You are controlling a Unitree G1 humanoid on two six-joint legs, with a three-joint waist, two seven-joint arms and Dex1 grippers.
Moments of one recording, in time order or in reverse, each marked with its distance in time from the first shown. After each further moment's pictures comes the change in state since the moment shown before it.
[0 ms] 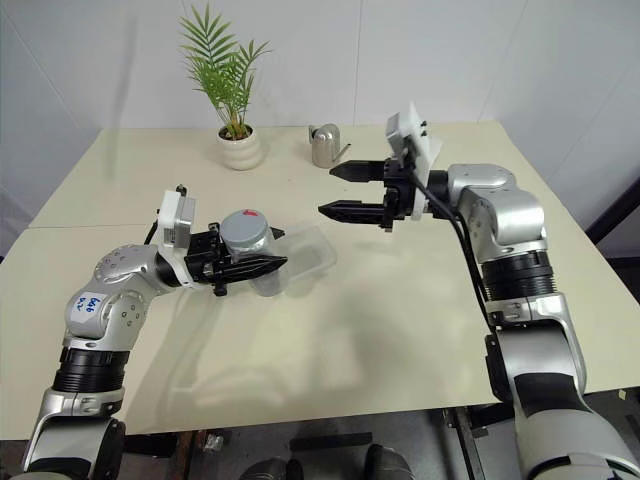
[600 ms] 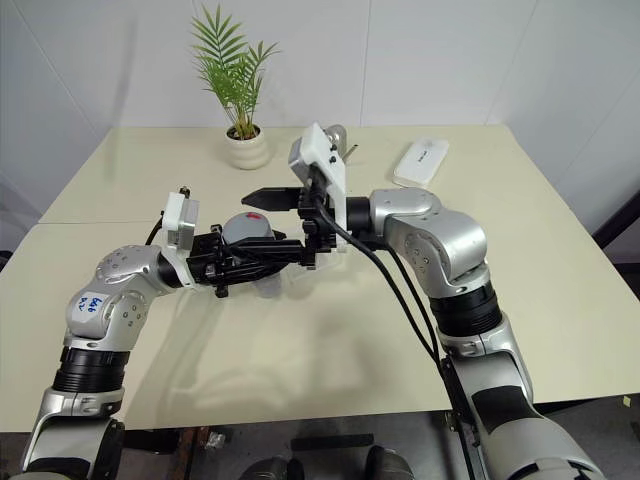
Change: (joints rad) left arm -0.001 0.005 -0.021 0.001 0.012 -0.001 -0.004; right arm 0.072 0.221 0.118 -0.388 0.052 0.252 -0.284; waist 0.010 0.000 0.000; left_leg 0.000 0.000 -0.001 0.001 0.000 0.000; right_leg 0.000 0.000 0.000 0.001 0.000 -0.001
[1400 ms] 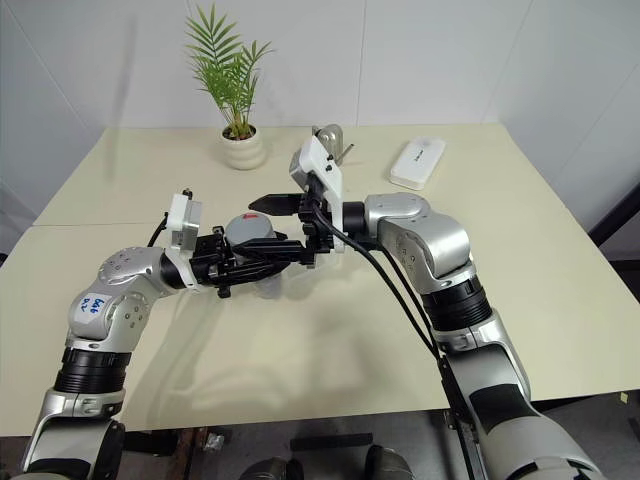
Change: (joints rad) left arm 0.005 0.000 0.001 0.002 0.001 0.007 0.022; right arm -0.011 -0.003 0.018 0.143 -0.026 -0.099 0.042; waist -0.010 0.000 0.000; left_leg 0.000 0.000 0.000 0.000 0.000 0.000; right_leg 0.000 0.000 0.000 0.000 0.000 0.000
